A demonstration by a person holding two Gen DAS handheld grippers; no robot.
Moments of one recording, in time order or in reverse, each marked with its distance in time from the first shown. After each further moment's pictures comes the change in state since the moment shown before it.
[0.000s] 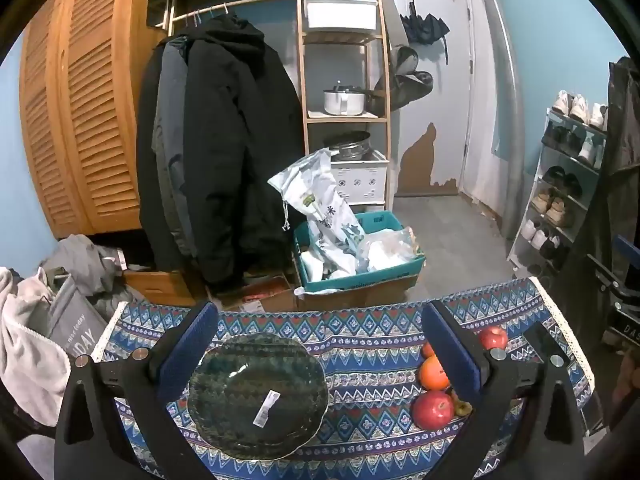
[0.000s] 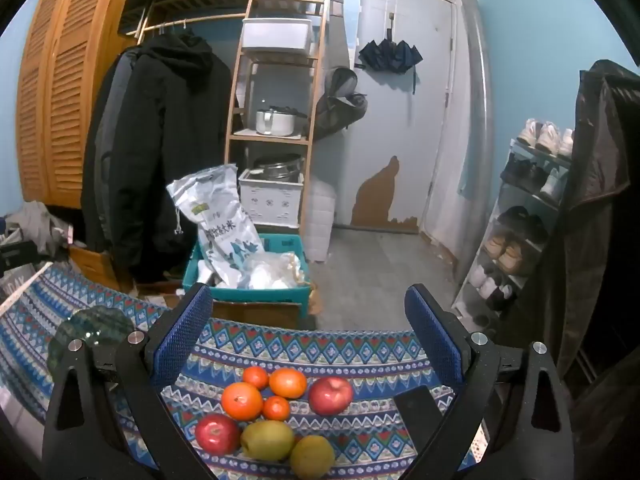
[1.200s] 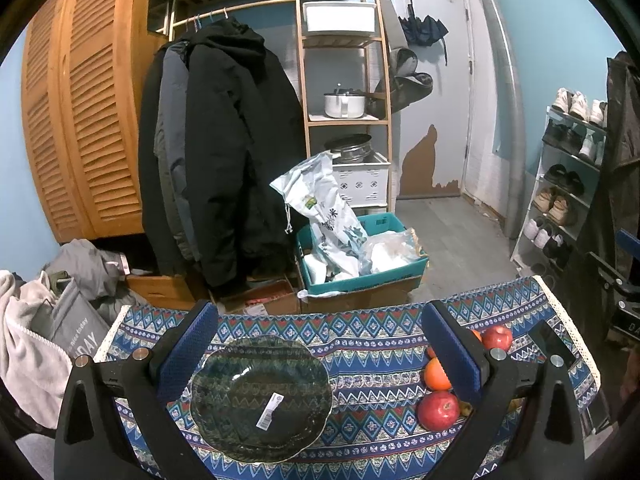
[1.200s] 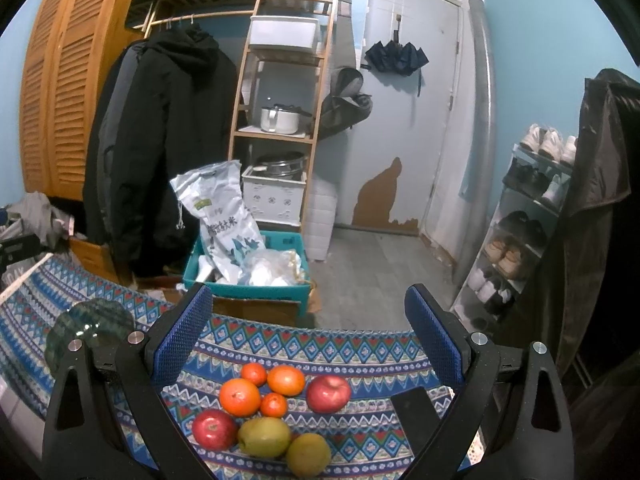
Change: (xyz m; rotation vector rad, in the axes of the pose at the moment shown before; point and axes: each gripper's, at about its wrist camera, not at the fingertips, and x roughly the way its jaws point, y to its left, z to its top) left arm -0.004 0.001 -0.005 -0.011 -0.042 0.000; right arm -0.002 0.004 0.001 -0.022 0.005 -0.006
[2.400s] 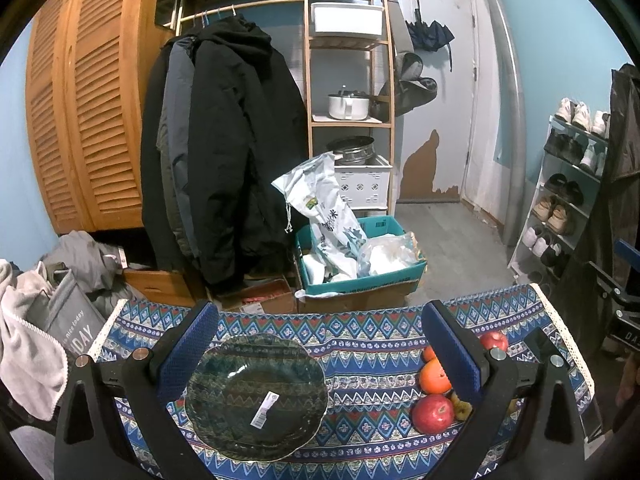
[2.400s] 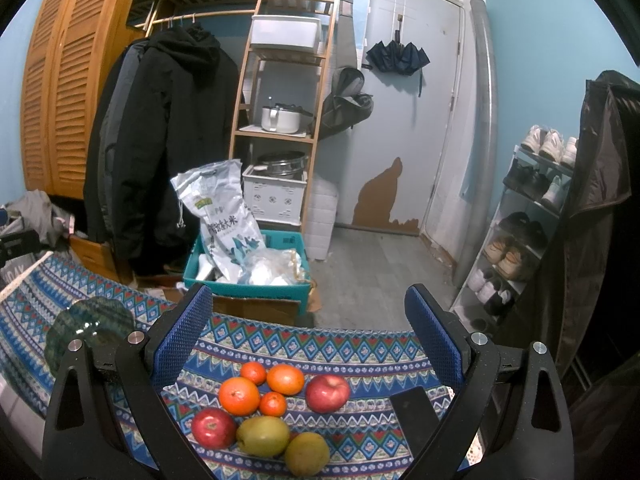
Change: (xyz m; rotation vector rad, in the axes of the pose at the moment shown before) left arm -0.001 0.004 -0.001 -0.027 -0.004 -0.005; right arm 0.000 0.001 -0.001 -0.007 0.002 -0.002
